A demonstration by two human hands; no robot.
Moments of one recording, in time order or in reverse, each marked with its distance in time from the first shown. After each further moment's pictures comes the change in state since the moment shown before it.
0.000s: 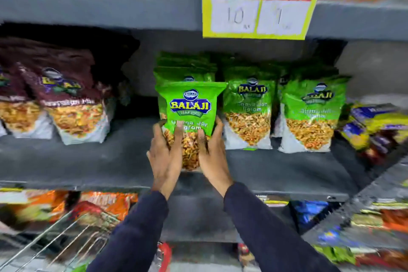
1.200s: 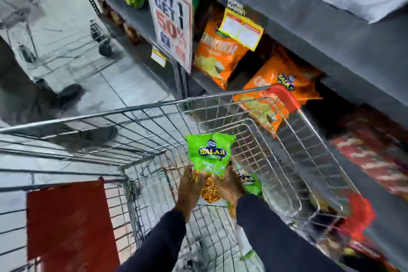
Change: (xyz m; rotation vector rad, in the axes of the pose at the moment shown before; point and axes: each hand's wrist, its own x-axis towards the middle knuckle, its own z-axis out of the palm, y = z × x) left_hand -0.191 -0.449 -0.255 -0.375 0.305 -0.844; right_hand -0.355 0.109 0.309 -0.593 -1.250 0.449
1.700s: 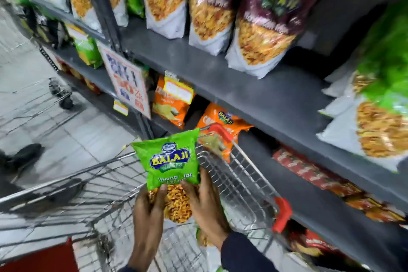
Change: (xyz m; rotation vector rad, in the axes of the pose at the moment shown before) left_hand -0.115 0.158 0.030 0.122 0.121 0.441; right_hand -0.149 -0.068 -0.128 0.389 0.389 -0.427
